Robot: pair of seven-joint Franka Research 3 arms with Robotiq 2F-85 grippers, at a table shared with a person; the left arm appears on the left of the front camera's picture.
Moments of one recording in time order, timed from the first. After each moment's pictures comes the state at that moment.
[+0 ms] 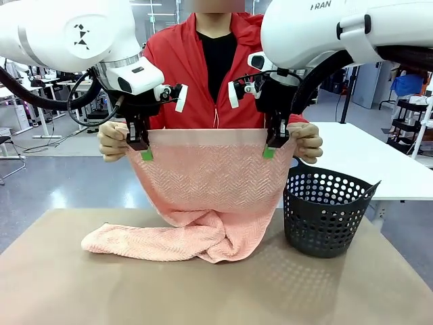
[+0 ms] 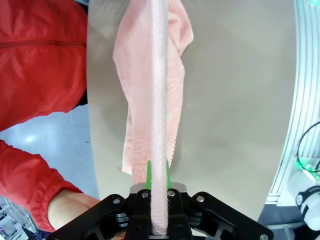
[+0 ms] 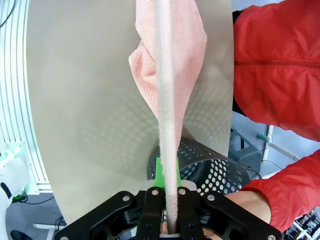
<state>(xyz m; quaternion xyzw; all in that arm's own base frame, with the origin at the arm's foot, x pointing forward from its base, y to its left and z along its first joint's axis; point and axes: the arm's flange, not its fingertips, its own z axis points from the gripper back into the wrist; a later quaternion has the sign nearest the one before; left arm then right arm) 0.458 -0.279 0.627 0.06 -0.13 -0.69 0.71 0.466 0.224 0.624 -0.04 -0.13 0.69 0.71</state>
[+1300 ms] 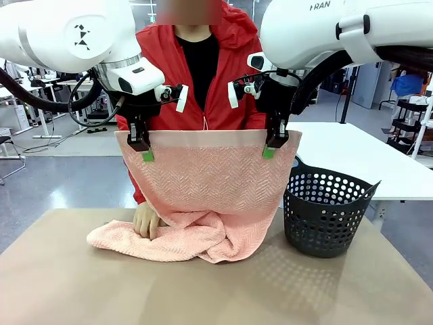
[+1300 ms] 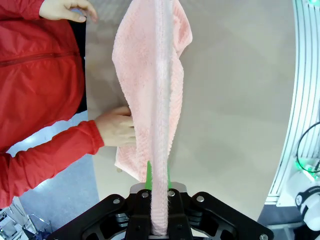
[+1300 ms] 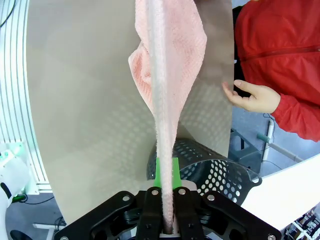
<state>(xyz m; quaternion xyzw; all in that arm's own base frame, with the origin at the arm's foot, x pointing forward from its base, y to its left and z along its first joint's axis) 0.457 -0.281 0.627 0.06 -0.13 -0.70 0.70 0.466 0.225 0.625 -0.04 -0.13 0.69 0.71</state>
